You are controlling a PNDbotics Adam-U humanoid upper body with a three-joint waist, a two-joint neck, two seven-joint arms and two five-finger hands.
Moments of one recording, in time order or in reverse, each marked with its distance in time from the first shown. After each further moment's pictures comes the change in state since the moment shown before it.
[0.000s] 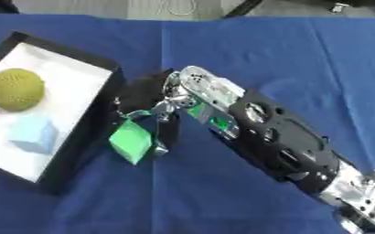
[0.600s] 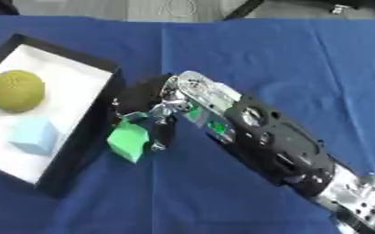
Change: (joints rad) left arm 0.000 -0.008 0.000 0.001 0.000 0.000 0.000; right arm 0.001 0.011 0.006 0.018 0.001 0.063 -0.055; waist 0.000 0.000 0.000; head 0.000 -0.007
